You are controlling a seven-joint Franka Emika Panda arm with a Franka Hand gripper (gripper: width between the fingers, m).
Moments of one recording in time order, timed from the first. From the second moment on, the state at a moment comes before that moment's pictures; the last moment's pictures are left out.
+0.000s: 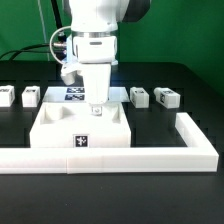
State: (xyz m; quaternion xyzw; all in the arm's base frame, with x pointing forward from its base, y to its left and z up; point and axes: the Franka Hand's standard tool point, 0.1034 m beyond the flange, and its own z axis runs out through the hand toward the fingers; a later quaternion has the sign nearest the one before) arm 0.442 -0.001 0.007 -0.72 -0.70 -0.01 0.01
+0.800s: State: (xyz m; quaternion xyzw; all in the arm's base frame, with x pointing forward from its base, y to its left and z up) arm 0.478 0.080 0.008 -0.71 -0.70 -0.02 0.02
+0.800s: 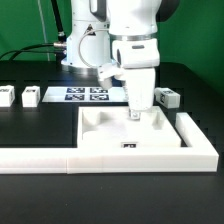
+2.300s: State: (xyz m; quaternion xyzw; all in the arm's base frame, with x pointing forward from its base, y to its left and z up) arm 0.491 0.094 0.017 -0.74 -0.67 -0.02 0.02
